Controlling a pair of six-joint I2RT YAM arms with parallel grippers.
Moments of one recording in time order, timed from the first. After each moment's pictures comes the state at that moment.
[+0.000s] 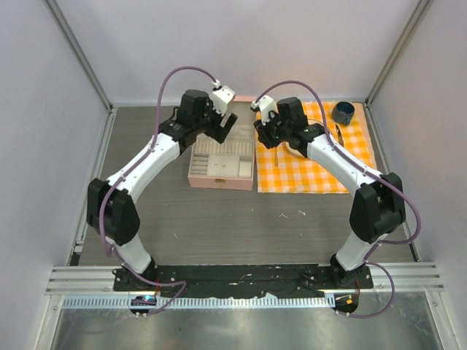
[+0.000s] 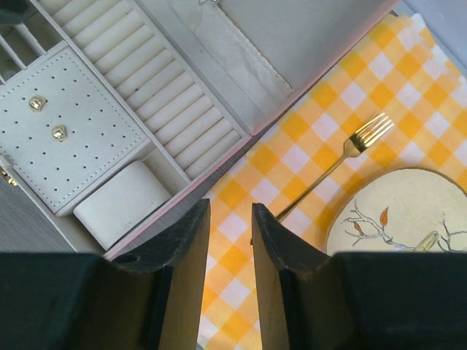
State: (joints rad) left arm -0.48 1.74 1.58 -0.33 0.08 0.27; right arm 0.44 1.69 1.43 -0.35 -0.20 -0.30
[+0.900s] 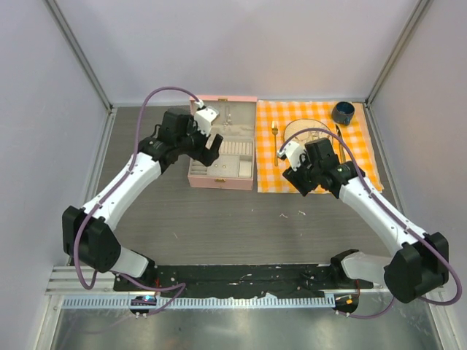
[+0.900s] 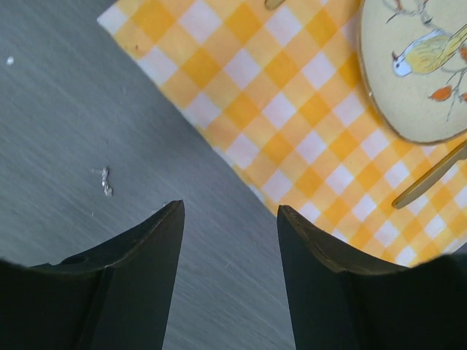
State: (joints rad) left arm -0.45 1.45 1.32 -0.47 0.20 0.19; right arm 0.39 1.24 0.99 -0.63 -0.05 -0.48
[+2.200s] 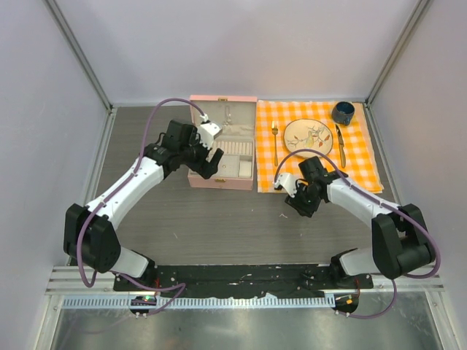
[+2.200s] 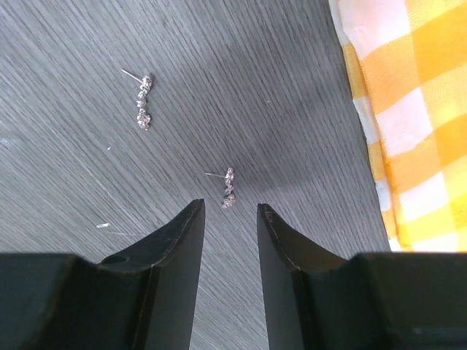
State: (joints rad) left arm -0.46 1.45 1.20 -0.51 0.24 0.23; right arm 0.34 1.36 0.76 -0.66 -0.18 -0.73
